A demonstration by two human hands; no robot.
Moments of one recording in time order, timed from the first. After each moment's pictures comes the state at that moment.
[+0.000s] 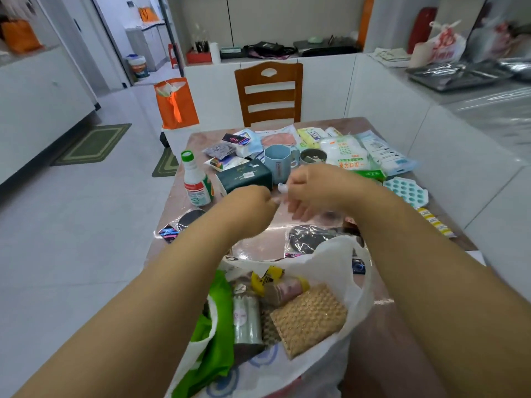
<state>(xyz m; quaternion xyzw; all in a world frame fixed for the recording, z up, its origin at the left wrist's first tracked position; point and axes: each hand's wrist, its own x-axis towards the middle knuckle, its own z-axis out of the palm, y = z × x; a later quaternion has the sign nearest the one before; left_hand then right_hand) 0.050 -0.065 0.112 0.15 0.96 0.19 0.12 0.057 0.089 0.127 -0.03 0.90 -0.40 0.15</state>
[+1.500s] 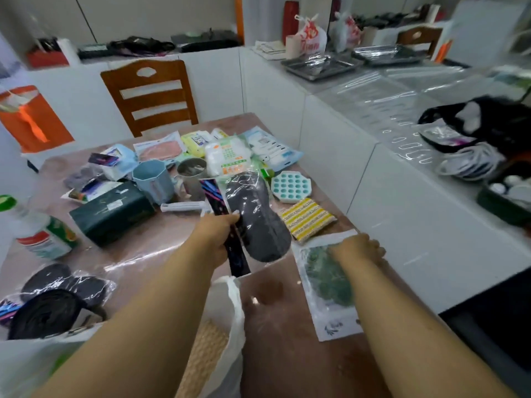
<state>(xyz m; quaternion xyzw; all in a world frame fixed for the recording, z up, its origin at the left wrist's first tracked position) 0.011 0.125 0.005 -0.11 0.63 0.71 0.30 0.135 0.337 -0.055 0.59 0.77 -0.23 0.06</state>
